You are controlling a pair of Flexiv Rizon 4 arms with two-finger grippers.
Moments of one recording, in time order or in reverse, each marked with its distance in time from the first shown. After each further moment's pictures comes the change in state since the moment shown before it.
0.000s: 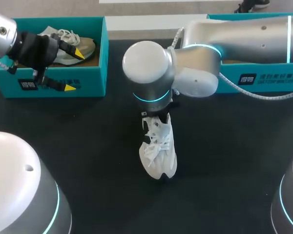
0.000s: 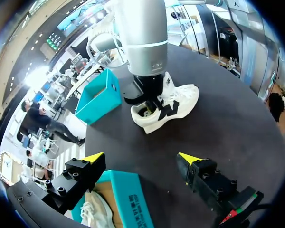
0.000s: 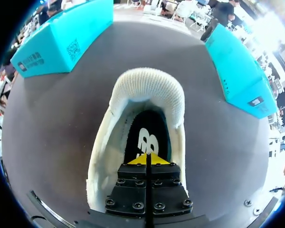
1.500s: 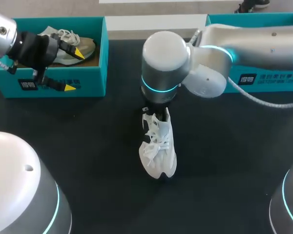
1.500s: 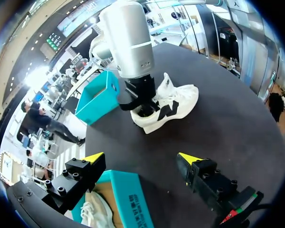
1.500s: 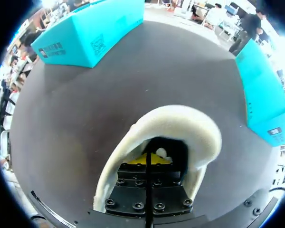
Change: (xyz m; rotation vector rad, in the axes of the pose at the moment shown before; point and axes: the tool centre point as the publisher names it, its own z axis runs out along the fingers) left arm 0.000 0.000 0.000 0.000 0.000 0.000; right arm 0.014 0.021 0.012 -0.005 0.160 -0.179
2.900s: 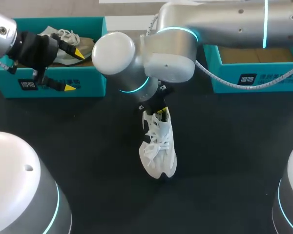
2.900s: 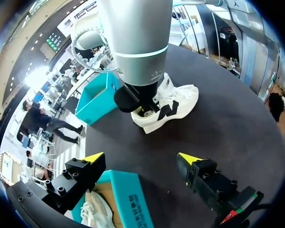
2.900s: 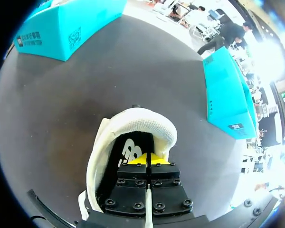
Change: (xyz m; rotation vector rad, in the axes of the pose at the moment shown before) left arm 0.000 0.000 0.000 0.000 0.000 0.000; right arm -0.027 -0.007 -0.028 0.107 -0.348 -0.010
